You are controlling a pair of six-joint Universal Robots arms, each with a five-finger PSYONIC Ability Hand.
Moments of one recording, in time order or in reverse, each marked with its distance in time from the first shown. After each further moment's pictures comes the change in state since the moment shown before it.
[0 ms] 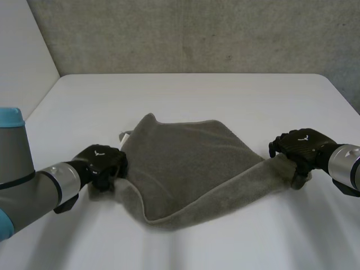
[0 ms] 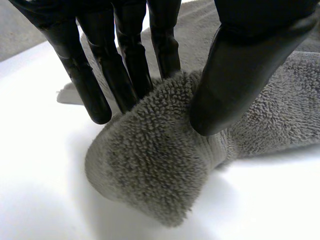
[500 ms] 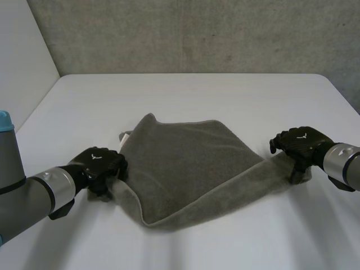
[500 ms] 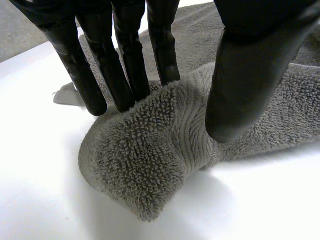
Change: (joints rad) left arm 0.019 0.070 -0.067 -0.003 0.028 0.004; right arm -0.006 0.100 -0.042 -0.097 0.006 0.004; left_hand -0.232 -0.232 -0.222 -0.227 -0.246; right_hand 0.000 0.000 0.000 0.000 0.008
